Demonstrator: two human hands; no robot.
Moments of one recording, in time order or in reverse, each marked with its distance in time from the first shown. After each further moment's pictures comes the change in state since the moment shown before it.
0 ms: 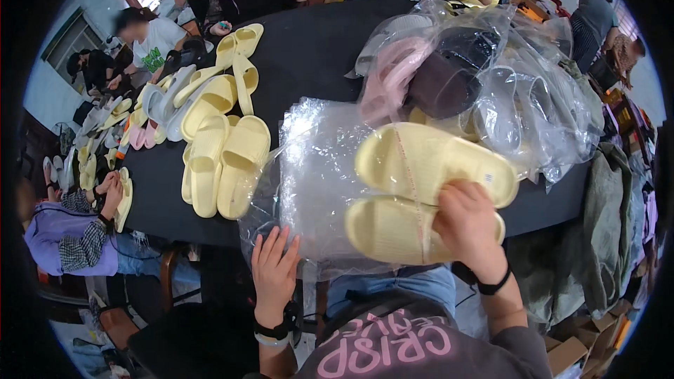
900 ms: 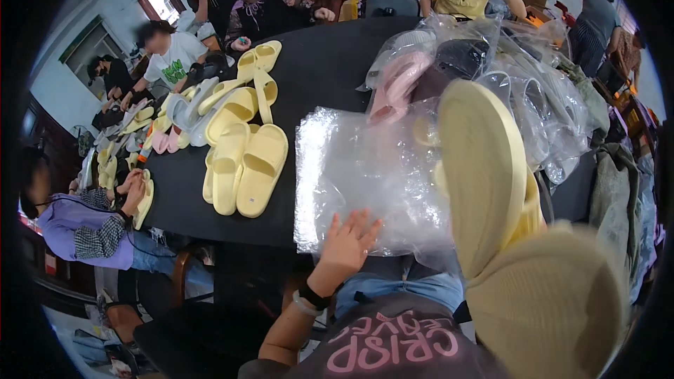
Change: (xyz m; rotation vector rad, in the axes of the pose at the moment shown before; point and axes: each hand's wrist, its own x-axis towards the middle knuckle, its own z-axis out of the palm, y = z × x) left_hand 0.042 0.060 0.072 0.007 -0.234 0.342; right_hand -0.049 -0.031 -0.040 1.411 0.094 0.621
